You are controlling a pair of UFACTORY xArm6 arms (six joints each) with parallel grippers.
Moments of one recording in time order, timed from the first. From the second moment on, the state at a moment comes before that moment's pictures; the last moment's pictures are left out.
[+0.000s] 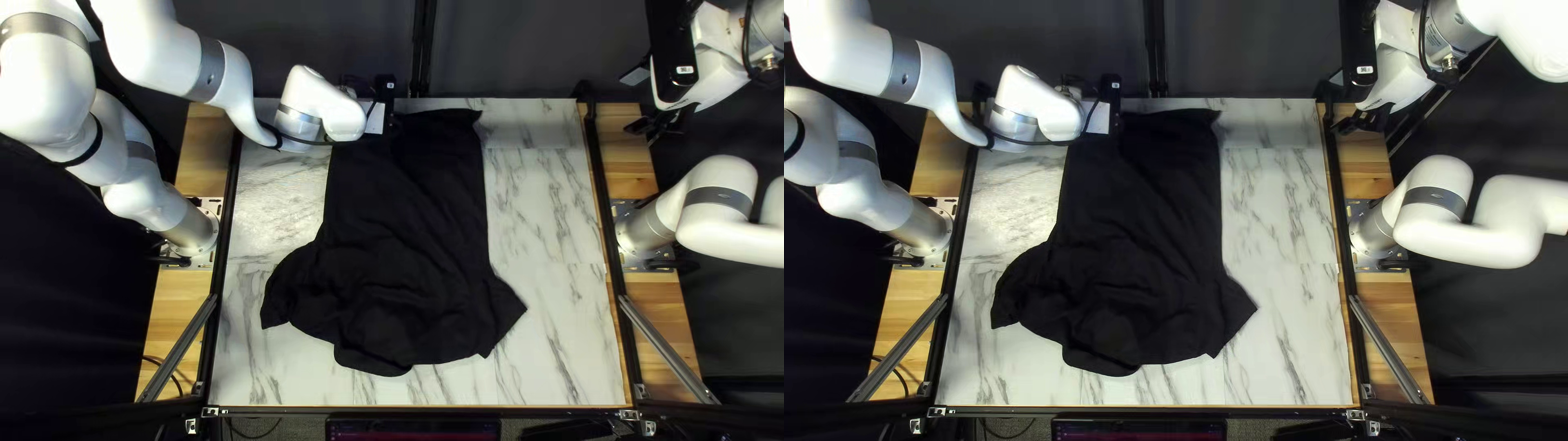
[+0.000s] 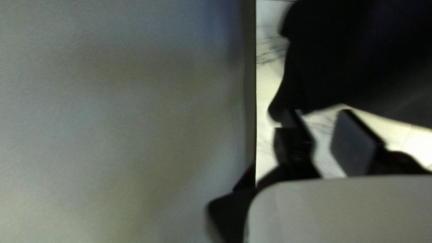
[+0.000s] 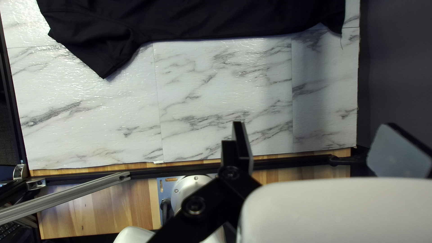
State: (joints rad) left arm 0.24 -0.10 -0.69 0.88 0.98 -0.29; right arm -0.45 -1.11 -0.76 0.08 1.53 -0.41
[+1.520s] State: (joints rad) left arm -0.74 0.13 -0.86 0.46 0.91 -0.51; right arm -0.45 -1.11 -0.76 0.08 1.53 -0.41
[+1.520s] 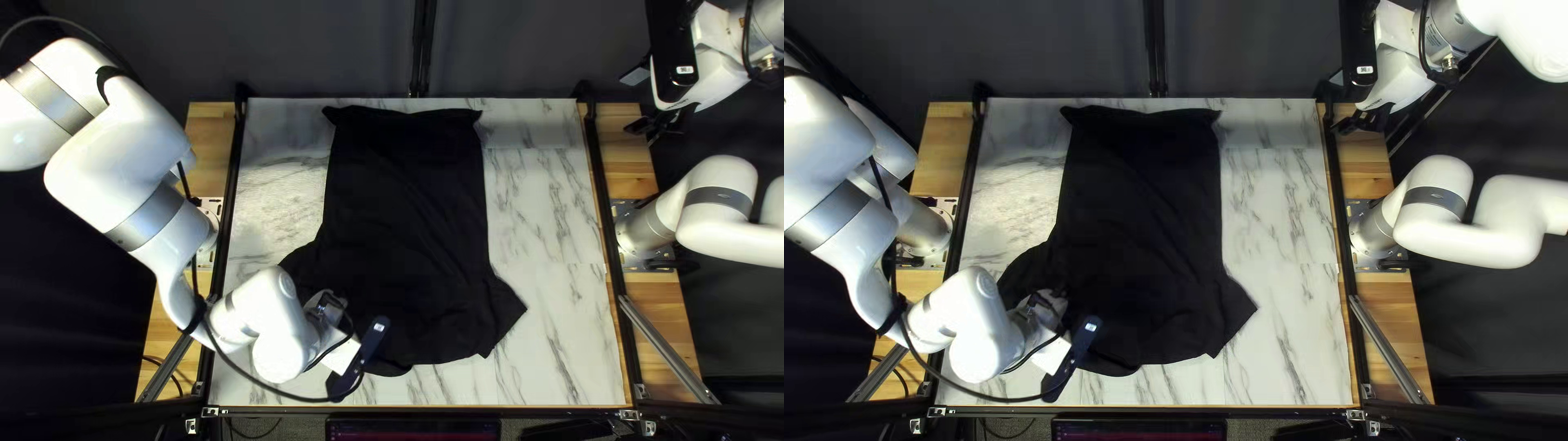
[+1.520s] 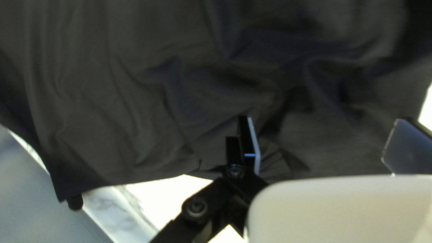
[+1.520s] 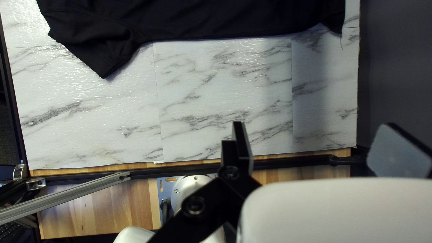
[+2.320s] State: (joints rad) left arm -0.76 0.39 -1.13 0.43 1.19 -0.69; right arm -0.45 -1.11 -0.76 0.08 1.53 -0.41
